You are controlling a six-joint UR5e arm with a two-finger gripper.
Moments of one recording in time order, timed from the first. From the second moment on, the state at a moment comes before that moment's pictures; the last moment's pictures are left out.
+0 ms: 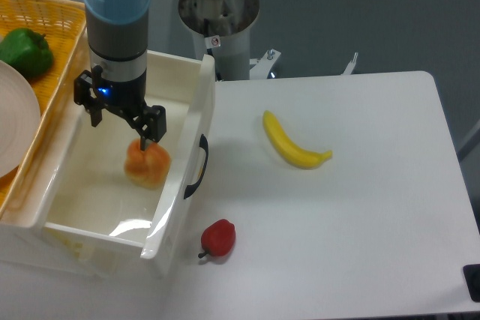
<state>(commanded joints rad) 2.14 -1.73 -1.45 -1.37 1.31 0.52</state>
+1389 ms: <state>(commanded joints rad) 2.71 -1.84 -1.48 -1.28 1.64 1.18</state>
